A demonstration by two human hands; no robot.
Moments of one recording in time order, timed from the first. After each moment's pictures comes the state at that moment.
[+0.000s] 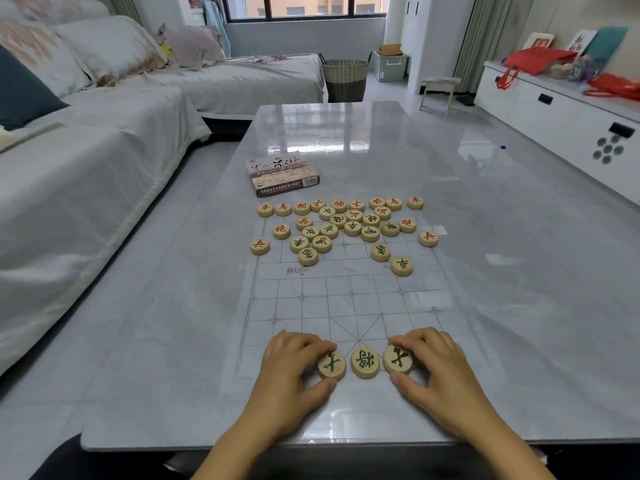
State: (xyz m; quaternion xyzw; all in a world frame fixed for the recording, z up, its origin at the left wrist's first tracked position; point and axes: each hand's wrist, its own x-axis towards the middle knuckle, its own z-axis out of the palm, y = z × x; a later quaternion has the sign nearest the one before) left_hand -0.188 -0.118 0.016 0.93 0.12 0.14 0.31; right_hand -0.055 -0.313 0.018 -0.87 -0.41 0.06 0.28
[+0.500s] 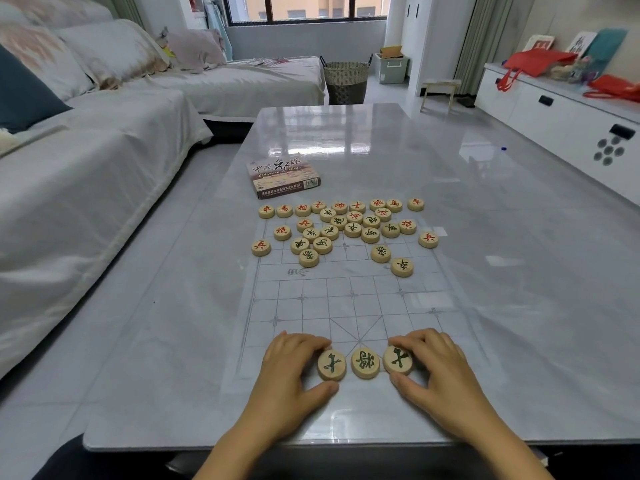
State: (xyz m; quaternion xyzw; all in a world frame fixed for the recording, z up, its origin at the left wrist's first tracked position) left_hand -0.189 -0.118 0.015 0.93 0.14 0.13 0.31; right_hand -0.056 -0.314 0.018 -0.87 -0.40 0.07 0.29
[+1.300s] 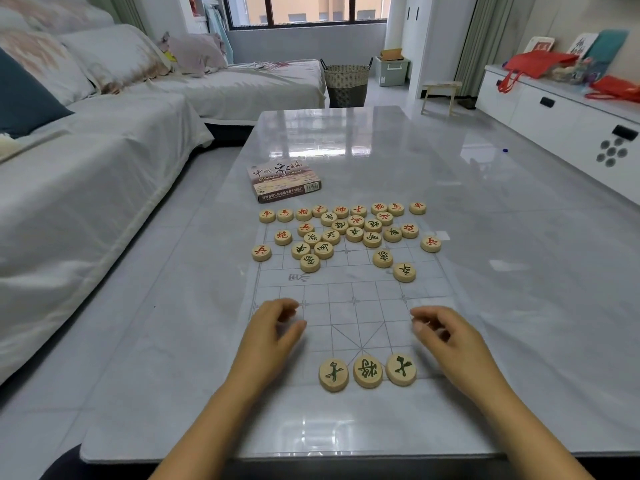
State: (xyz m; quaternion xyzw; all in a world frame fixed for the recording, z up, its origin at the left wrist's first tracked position) left_hand -0.161 -0.075 0.028 0.86 0.24 0.19 0.40; right_hand -0.022 -0.300 0.034 -0.83 -0.25 0.11 0.48
